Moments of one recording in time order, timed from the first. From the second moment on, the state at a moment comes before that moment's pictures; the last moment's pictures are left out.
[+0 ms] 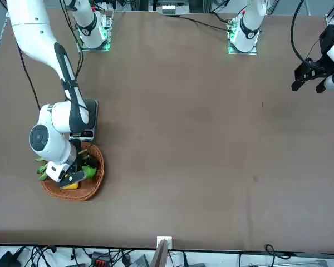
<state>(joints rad) 0.14 0.66 -0.02 -1.58 0.03 2.31 -0.21</state>
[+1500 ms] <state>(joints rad) 0.14 0.63 -0.02 -1.55 0.02 2.18 -0.21</state>
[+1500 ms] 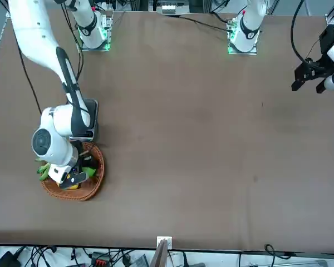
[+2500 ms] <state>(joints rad) 0.11 0.11 -0.03 -2.12 0.02 2.15 -0.21</state>
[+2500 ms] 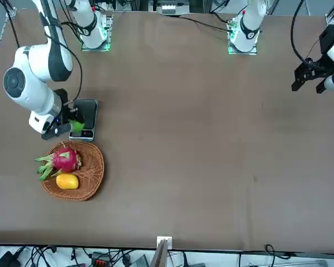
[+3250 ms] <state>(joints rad) 0.07 0.10 -0.03 -2.39 0.02 2.43 -0.21</state>
